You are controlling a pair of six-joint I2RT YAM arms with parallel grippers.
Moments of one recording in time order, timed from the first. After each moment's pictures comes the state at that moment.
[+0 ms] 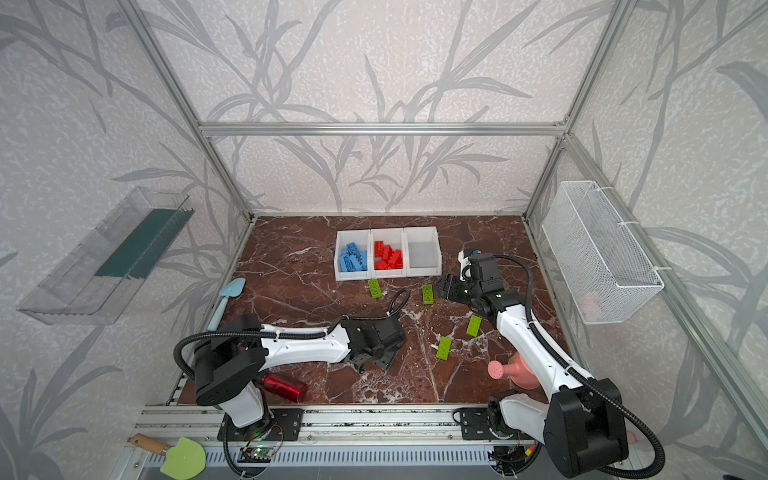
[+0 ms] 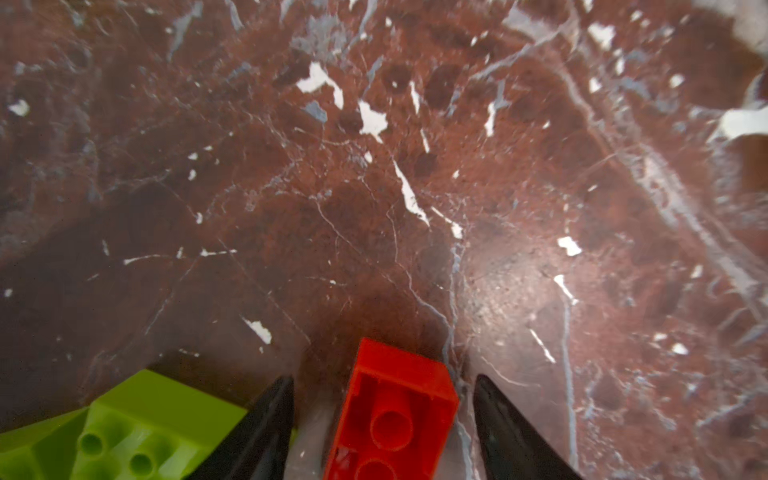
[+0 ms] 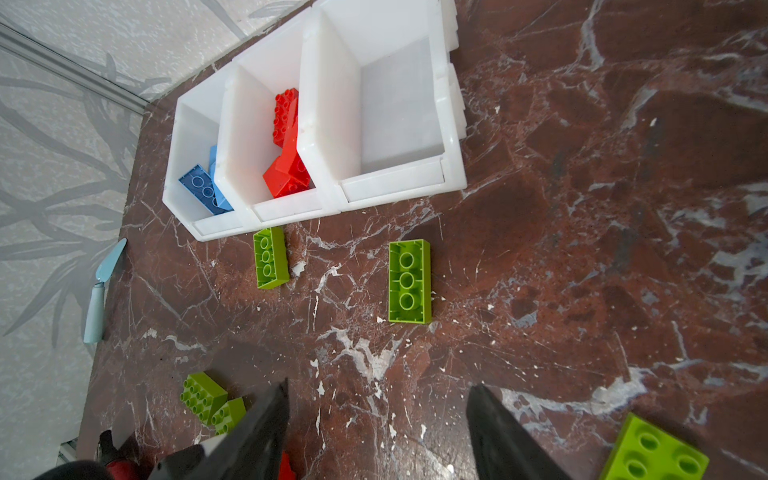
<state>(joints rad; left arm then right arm) -1.11 1.74 0.98 -0.49 -0.22 -0.56 0.23 1.18 0.81 -0.40 -0.28 0.47</state>
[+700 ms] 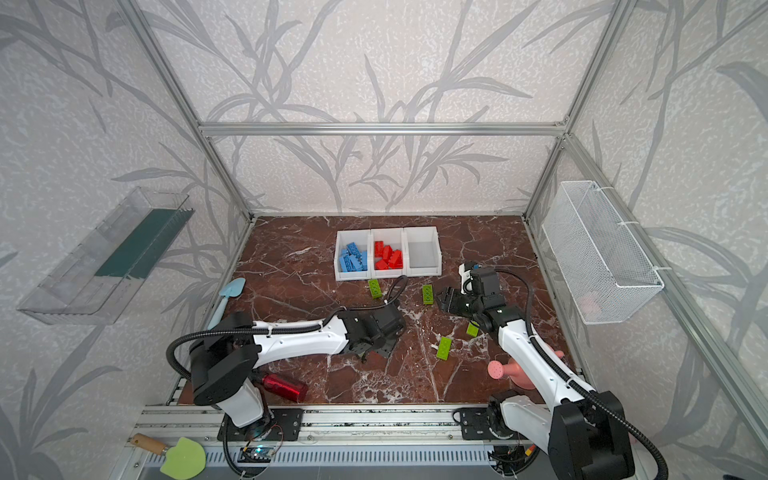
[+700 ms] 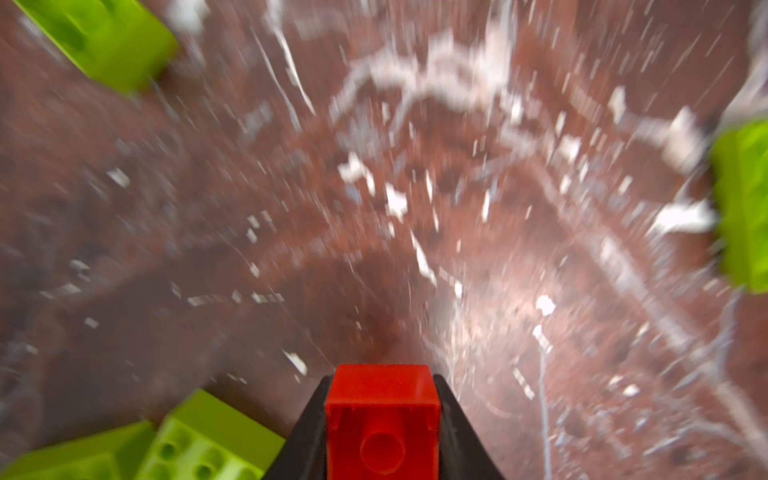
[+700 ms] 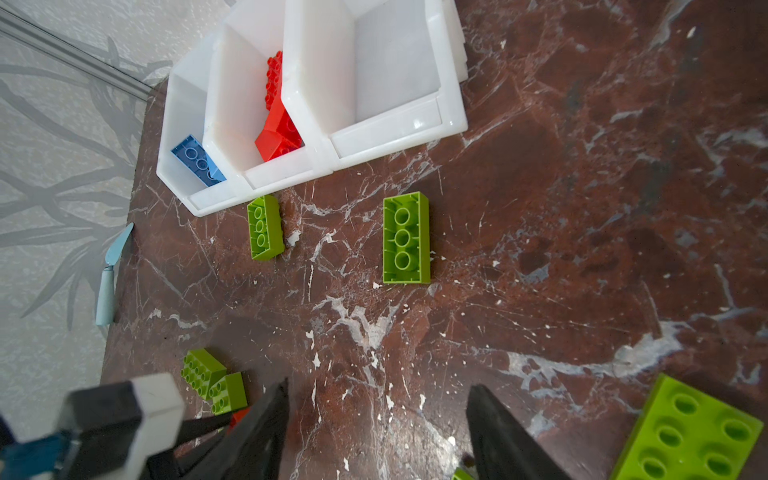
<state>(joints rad) -1.03 1.70 1.07 -0.51 -0.23 -0.55 0.23 1.10 0.64 -0.31 -0.32 0.52</state>
